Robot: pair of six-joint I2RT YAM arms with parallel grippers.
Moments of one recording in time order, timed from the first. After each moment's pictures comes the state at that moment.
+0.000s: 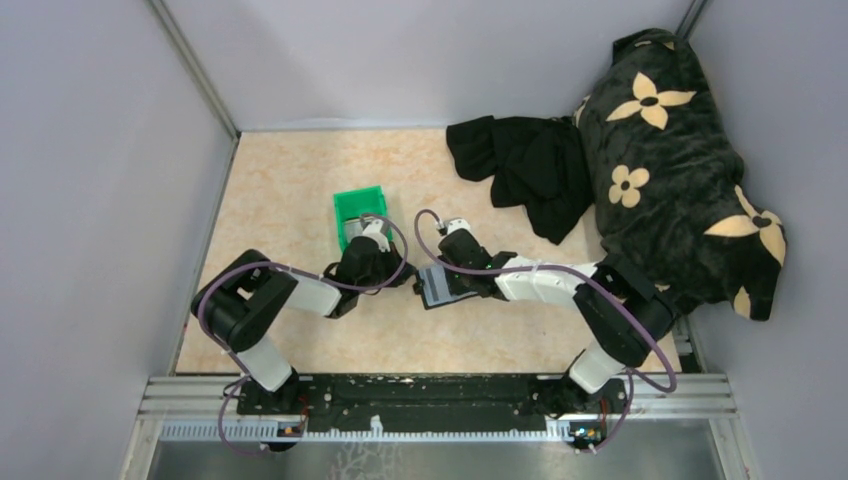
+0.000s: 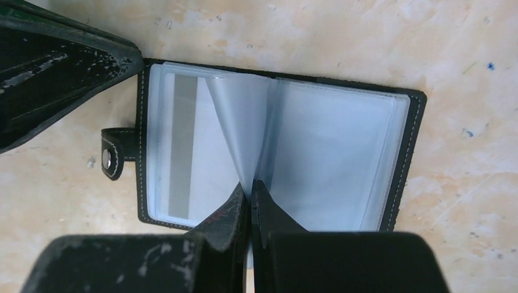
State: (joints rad) left arm -0.66 1.69 0.49 0.71 0.06 -0.64; right arm 0.85 1.59 0.82 -0.16 0.21 0.41
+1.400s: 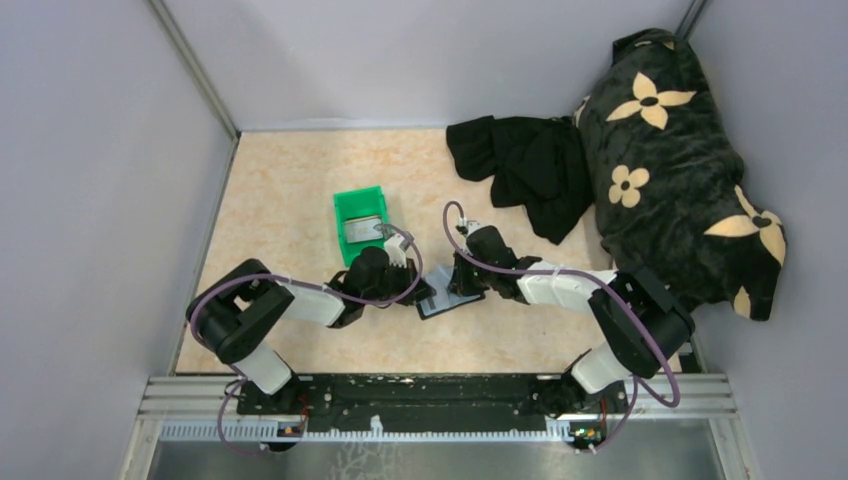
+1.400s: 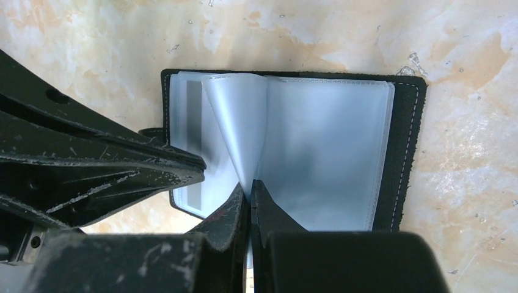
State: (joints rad) left arm -0.78 1.63 0.47 0.69 0.25 -0.64; right arm 0.69 1.49 0.66 0.01 -0.16 0.52
